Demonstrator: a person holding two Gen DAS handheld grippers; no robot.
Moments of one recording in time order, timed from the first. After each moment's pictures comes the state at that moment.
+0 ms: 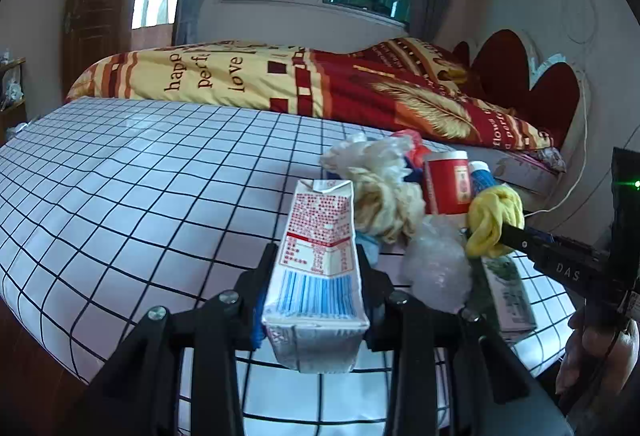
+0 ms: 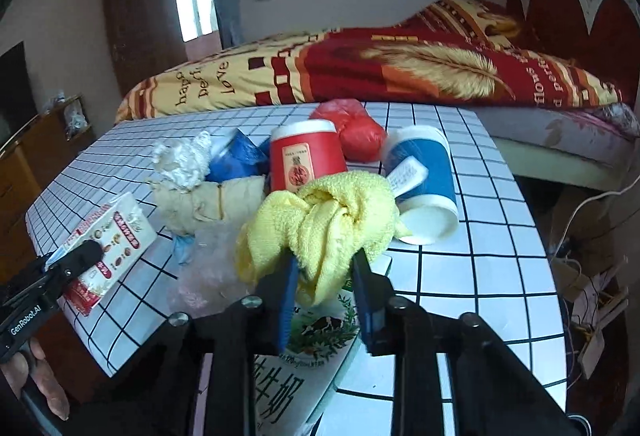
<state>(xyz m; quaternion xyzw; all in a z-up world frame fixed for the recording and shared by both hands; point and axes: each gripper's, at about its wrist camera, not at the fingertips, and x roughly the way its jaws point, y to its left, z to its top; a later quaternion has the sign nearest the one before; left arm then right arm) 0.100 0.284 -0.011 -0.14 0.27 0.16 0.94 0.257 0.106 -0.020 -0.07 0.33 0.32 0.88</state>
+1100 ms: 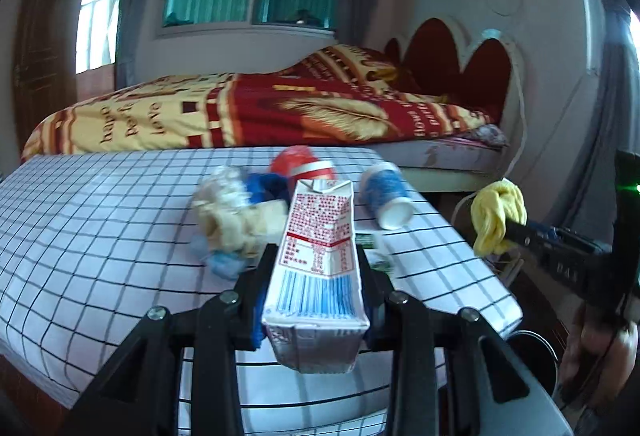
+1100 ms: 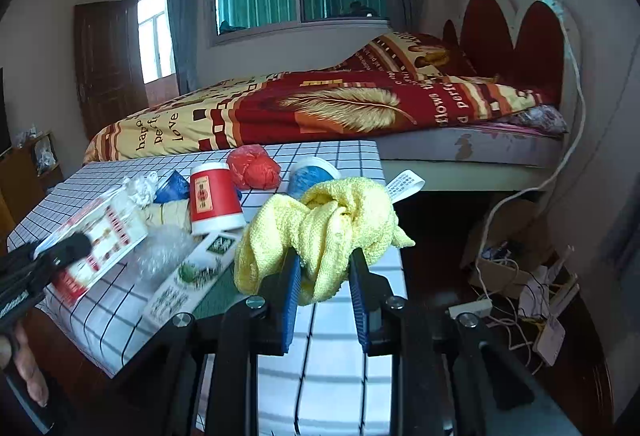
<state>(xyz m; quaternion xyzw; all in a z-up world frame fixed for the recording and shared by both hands) 0.109 0.180 0.022 -0.08 0.24 0.07 0.97 0.218 -0.033 0.013 -0.04 0.27 0.24 0.93</state>
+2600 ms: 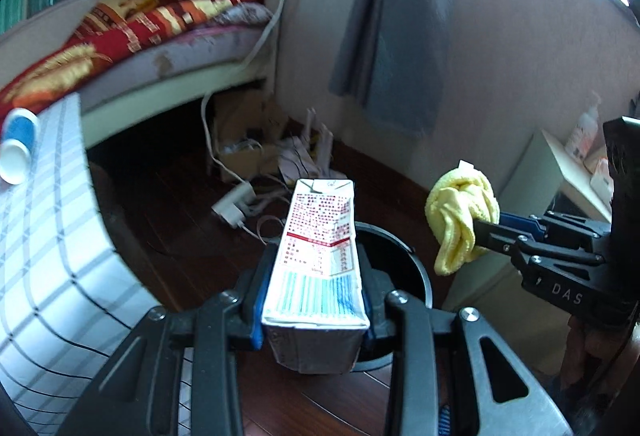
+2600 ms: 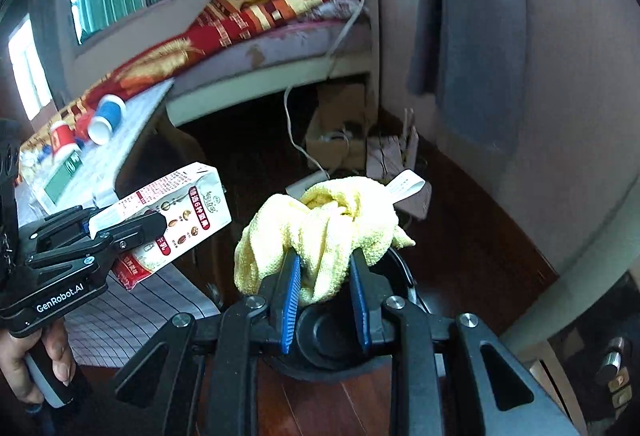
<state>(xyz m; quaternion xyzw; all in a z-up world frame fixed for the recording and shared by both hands) 0.130 -0.125 -0.054 0.04 0.36 -0.26 0.89 0.106 -0.325 -0.063 0.04 0.39 0.01 0.92</state>
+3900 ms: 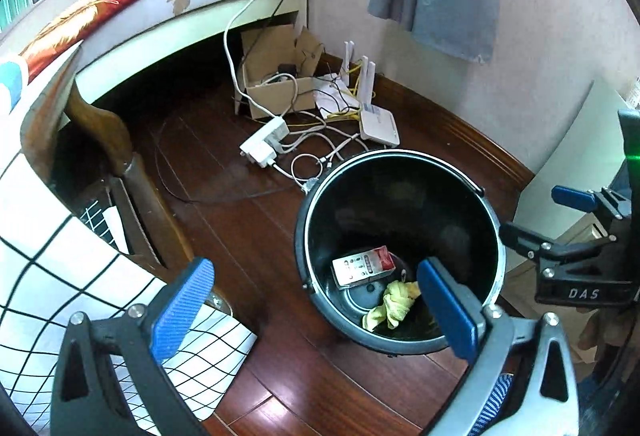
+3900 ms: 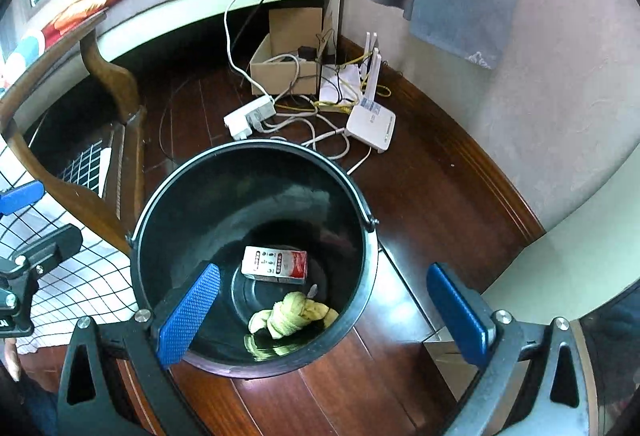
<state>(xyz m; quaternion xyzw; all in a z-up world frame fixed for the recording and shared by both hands) 0.154 -0.138 -0.119 0.09 0.44 -0.18 0.88 0.140 -0.359 -0.172 0.01 0.48 -0.05 0.88</state>
